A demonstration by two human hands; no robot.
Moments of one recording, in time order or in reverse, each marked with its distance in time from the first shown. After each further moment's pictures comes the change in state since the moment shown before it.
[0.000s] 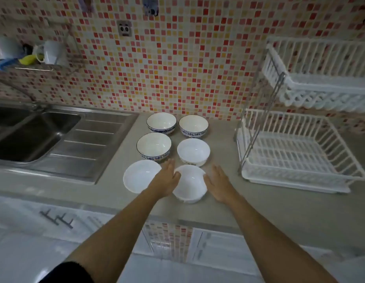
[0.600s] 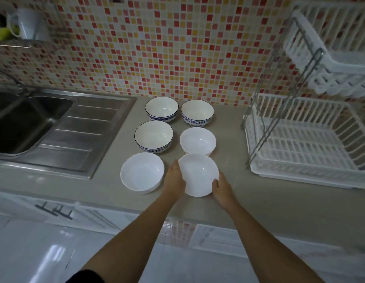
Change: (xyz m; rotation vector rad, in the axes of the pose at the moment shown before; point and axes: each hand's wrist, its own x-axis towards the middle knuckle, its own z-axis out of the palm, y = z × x) left_hand 0.032 0.002 0.039 -0.138 0.147 -0.191; right_hand 0.021 0.021 0.042 0.470 0.088 0.171
